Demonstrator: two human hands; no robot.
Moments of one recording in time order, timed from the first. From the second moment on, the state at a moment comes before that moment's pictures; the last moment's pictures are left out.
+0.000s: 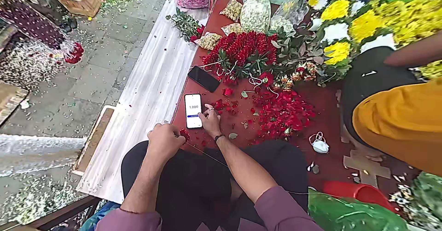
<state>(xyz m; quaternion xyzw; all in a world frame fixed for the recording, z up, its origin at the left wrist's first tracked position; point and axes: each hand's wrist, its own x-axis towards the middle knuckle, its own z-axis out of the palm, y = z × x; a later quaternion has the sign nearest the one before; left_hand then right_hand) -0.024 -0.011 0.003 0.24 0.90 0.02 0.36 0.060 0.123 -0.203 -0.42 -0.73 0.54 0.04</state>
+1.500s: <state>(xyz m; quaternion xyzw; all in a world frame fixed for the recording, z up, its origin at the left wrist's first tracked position) -0.022 -0.012 0.005 0.25 0.90 0.03 0.36 0.066 0.148 -0.200 -0.32 -0.76 0.56 -0.09</state>
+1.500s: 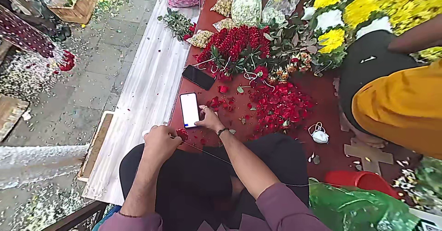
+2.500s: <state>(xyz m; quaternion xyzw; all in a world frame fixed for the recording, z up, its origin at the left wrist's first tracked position) -0.020 -0.018 -0.002 0.29 0.91 0.01 0.28 0.059 0.142 -0.184 -0.34 -0.81 0.47 -0.12</state>
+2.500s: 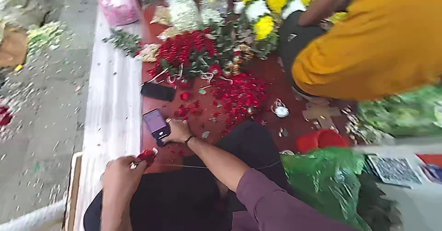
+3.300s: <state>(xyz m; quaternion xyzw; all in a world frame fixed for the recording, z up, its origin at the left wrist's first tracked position) 0.000 -0.001 0.003 0.27 0.87 0.17 0.38 0.083 0.218 -0.187 -0.47 -0.74 0.48 -0.04</state>
